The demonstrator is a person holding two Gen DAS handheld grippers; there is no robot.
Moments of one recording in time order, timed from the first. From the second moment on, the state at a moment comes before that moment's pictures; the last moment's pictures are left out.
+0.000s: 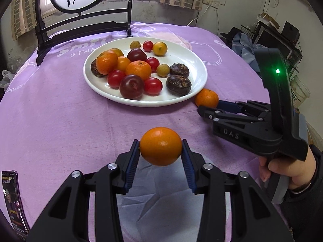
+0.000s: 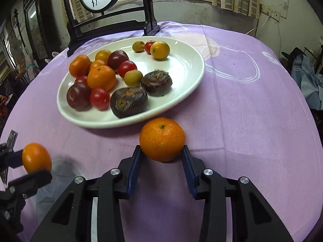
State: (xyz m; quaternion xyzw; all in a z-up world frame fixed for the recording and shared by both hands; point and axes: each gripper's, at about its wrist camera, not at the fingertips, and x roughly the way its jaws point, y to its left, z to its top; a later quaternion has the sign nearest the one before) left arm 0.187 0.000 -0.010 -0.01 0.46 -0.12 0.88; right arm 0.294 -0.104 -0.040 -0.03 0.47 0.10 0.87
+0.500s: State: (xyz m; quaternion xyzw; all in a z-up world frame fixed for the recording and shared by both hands) left arm 0.183 0.003 -0.001 -0.01 0.46 -0.12 0.88; right arm 0.234 -0.111 0.001 -0.02 0.43 0.16 0.89
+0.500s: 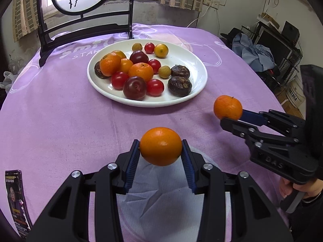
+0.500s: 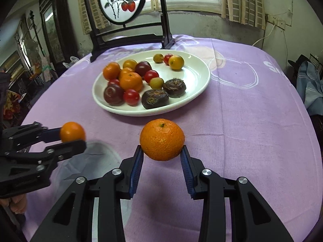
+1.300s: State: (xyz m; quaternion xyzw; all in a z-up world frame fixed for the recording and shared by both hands) left arm 0.301 -0.006 0.028 0.02 0.43 -0.05 0.90; right arm 0.336 -0.088 0.013 -0.03 0.41 0.14 0.90
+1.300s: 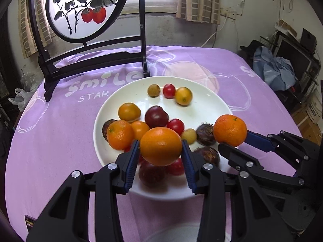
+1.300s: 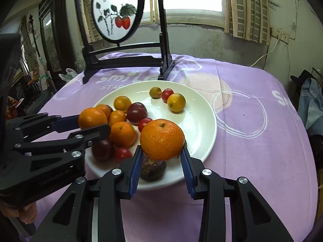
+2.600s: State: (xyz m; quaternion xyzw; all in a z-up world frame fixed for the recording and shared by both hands) left arm 0.179 0.003 0.021 0.01 0.40 -0.02 0.92; right arm 0.204 -0.081 0.010 -0.07 0.41 0.14 0.90
